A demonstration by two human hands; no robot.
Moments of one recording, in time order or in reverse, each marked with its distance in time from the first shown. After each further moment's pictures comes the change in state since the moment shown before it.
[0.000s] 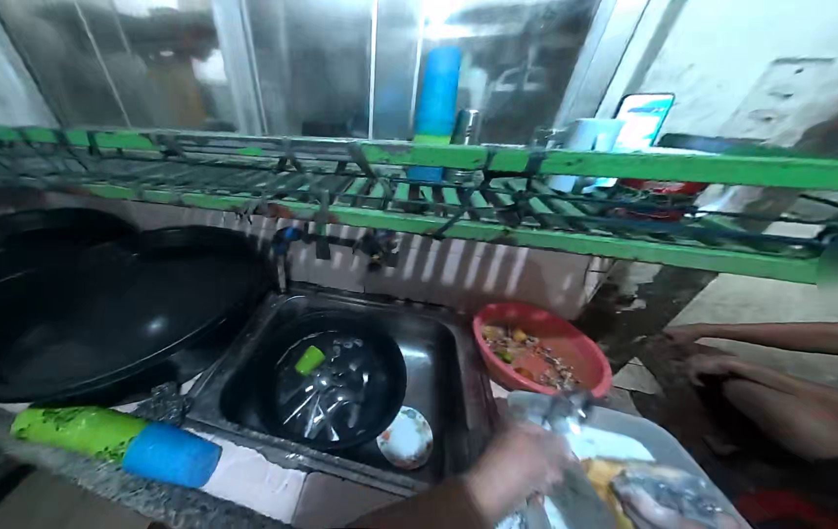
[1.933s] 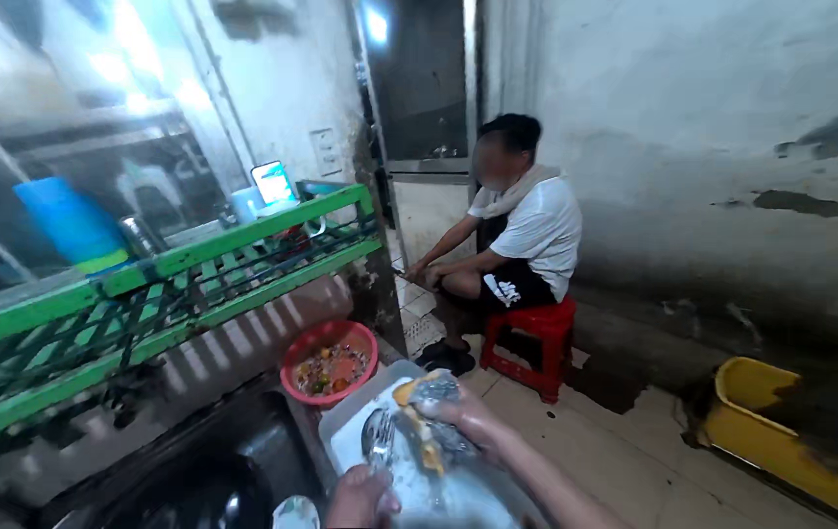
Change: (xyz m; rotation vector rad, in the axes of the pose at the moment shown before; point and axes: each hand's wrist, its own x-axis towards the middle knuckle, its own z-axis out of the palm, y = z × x) left_hand -0.006 -0.015 0.048 0.267 -0.037 -0.120; right_hand -0.016 0.014 -0.044 0.490 0.313 -0.008
